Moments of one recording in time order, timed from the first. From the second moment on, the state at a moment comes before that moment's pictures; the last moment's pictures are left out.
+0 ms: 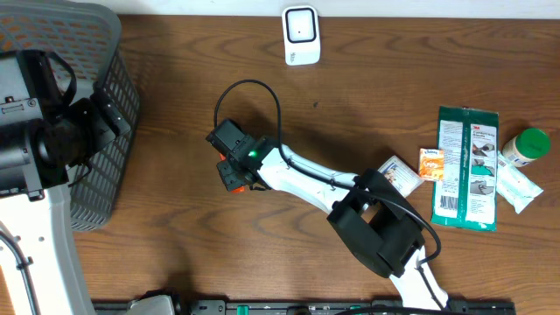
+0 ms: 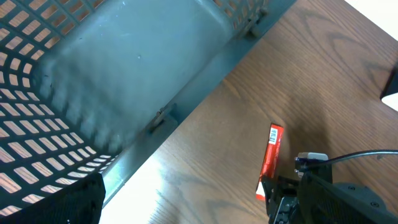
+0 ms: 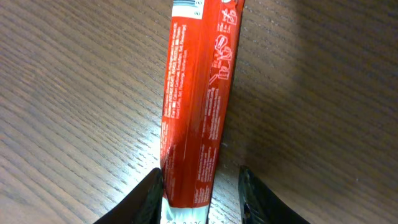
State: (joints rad) left arm 0.22 1.34 1.77 -1.45 -0.09 -0.38; right arm 0.89 2.20 1.58 -0.55 -0.03 0.45
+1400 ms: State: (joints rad) left arm 0.22 1.34 1.77 -1.45 -0.09 -0.38; right arm 0.48 1.73 1.55 -0.91 -0.47 0.14
